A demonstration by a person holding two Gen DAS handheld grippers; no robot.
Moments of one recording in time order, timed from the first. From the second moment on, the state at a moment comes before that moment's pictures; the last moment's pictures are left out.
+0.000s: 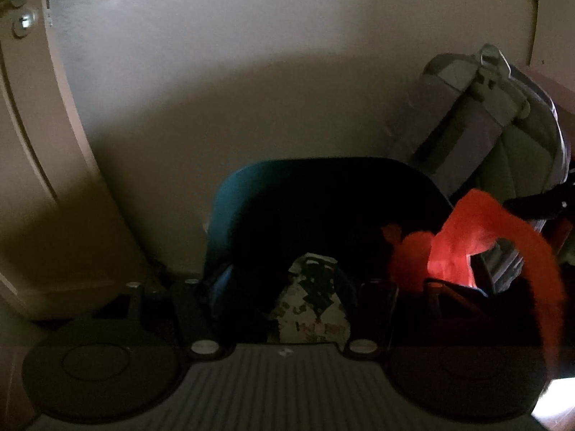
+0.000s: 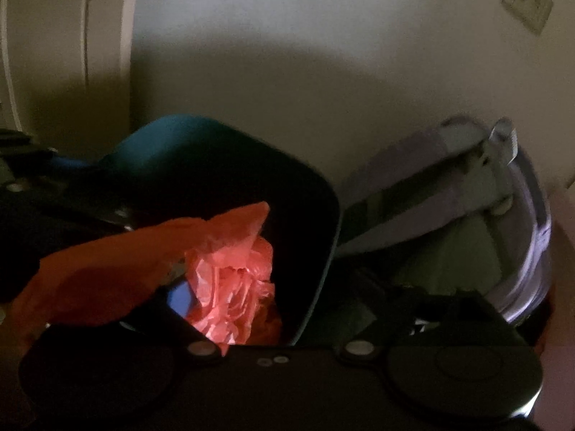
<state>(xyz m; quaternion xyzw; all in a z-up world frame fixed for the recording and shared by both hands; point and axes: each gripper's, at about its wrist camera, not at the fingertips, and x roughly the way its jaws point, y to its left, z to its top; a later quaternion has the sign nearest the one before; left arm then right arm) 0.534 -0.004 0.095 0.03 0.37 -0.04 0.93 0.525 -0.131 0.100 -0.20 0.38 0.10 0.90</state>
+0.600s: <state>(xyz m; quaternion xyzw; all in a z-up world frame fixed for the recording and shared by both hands) 0.545 0.039 0.103 0.02 0.34 -0.02 0.94 0.558 -0.082 0.089 -0.30 0.42 0.10 0.85</state>
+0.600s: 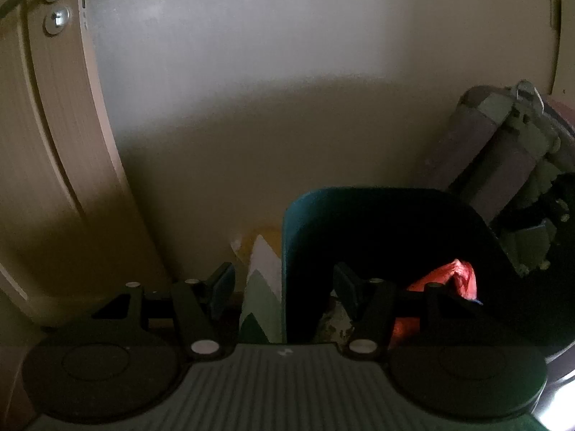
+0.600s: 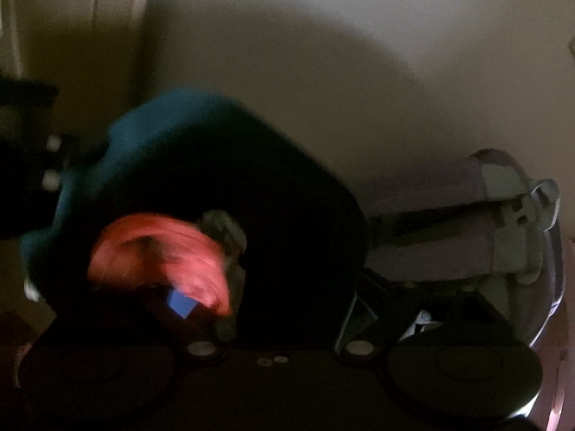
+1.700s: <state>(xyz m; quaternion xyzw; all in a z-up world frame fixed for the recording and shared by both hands) 0.316 0.033 0.137 0.03 0.33 -0.05 0.94 0.295 -0.156 0.127 -0.08 0.32 0.19 0.92</state>
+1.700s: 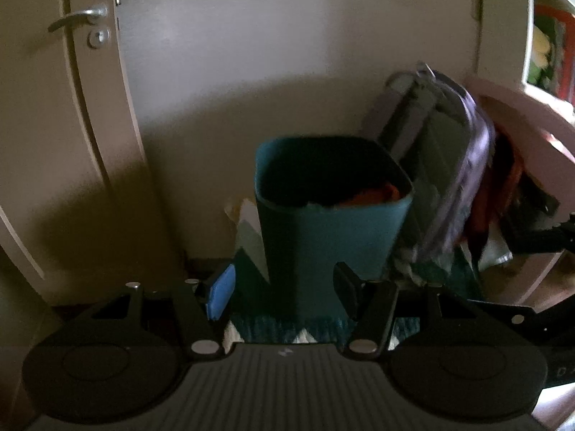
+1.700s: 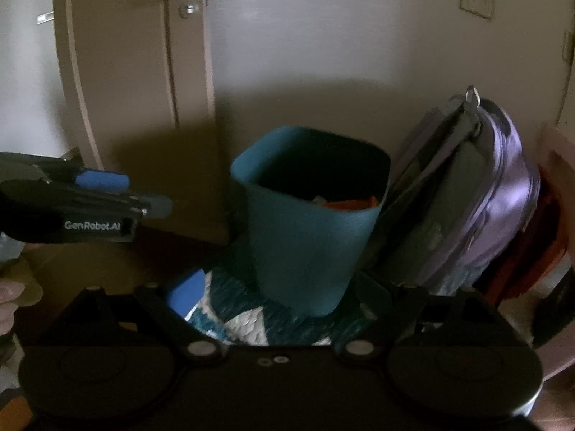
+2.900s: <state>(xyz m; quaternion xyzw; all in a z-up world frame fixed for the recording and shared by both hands) 0.378 0.019 -0.260 0.13 0.64 -0.07 0.76 0.294 -0.125 -0.294 -0.02 0.56 0.22 0.79</state>
